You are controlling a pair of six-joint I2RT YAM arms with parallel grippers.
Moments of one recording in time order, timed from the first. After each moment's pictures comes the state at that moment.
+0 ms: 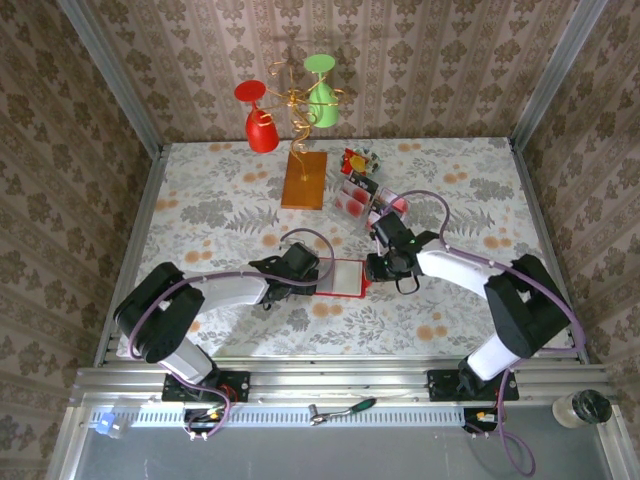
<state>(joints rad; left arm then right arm) -0.85 1.57 0.72 -0.23 -0.37 -0.53 0.53 1.55 0.90 -0.49 -0.08 0.44</state>
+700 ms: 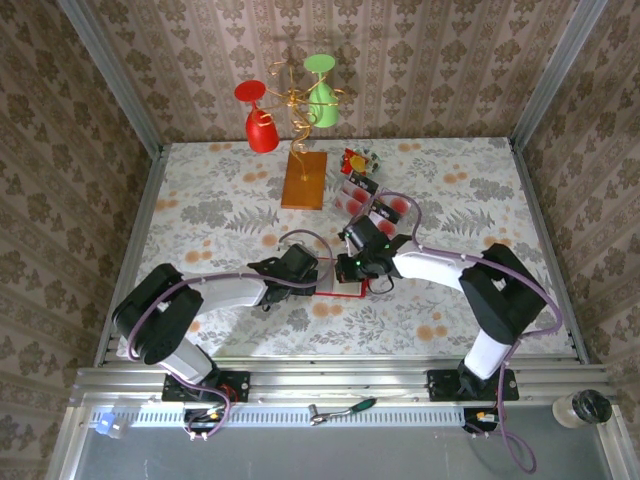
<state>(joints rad) -0.85 1.56 0.70 -0.21 -0.37 -0.53 0.67 1.71 0.98 -0.29 -0.23 0.56</state>
